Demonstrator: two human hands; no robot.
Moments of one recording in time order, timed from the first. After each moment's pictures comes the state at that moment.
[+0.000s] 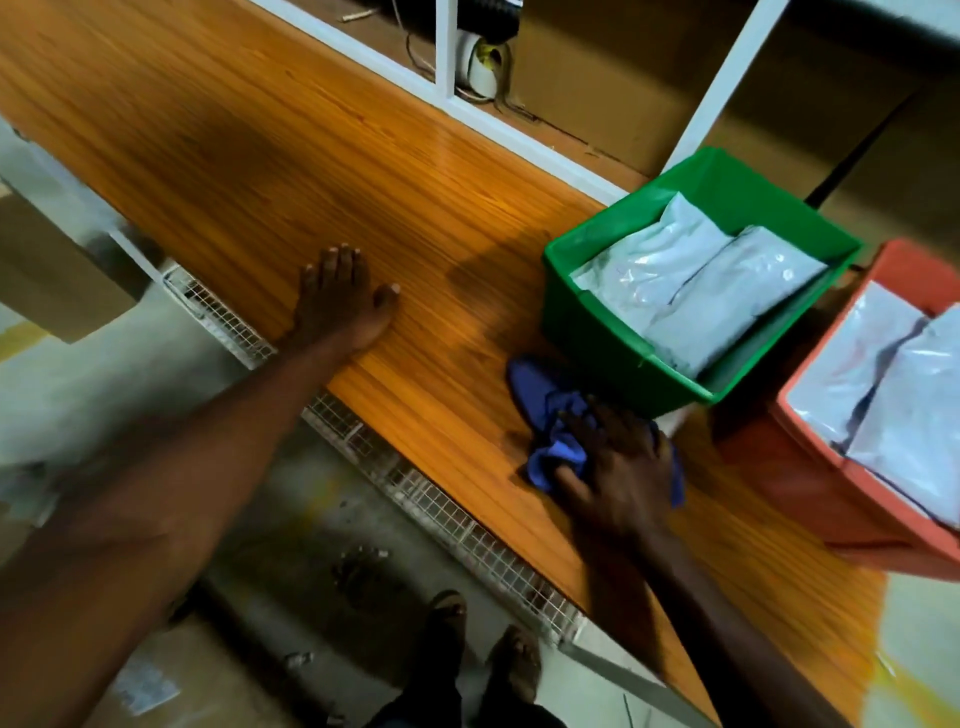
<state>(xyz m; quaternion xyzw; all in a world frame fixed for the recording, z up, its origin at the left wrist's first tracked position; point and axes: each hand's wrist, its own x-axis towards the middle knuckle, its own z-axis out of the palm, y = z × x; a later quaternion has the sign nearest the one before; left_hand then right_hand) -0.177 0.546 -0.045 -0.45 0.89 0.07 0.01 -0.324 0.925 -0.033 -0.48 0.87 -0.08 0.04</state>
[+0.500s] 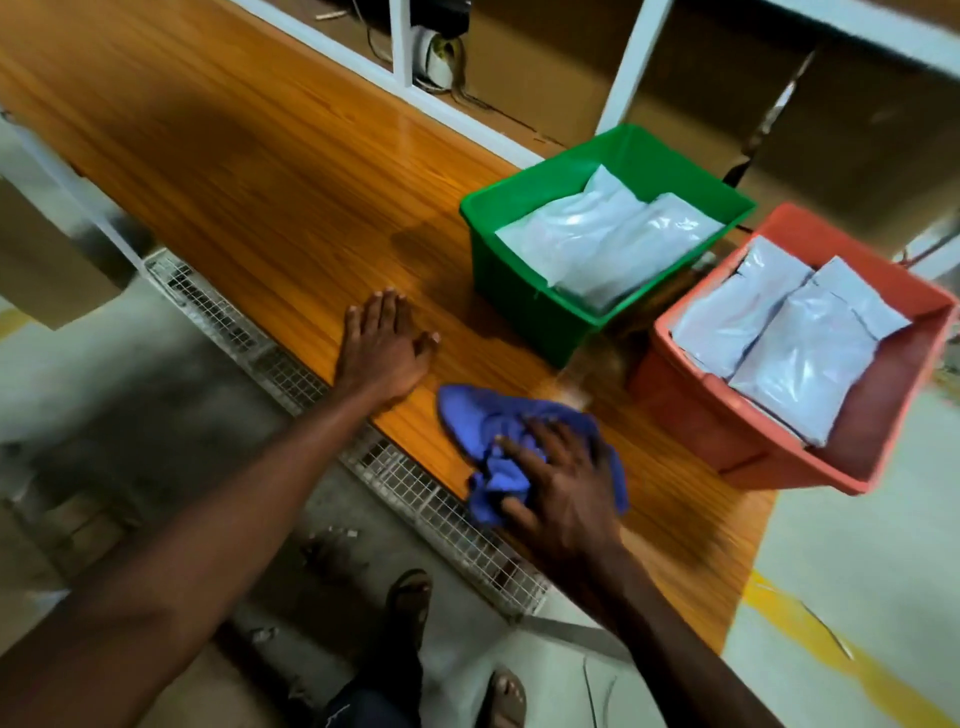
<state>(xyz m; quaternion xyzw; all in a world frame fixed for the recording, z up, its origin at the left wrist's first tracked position) -0.206 0.742 -0.048 -0.41 0.91 0.08 0.00 -0.300 1.030 -0.037 -0.56 0.82 -0.12 0.03</state>
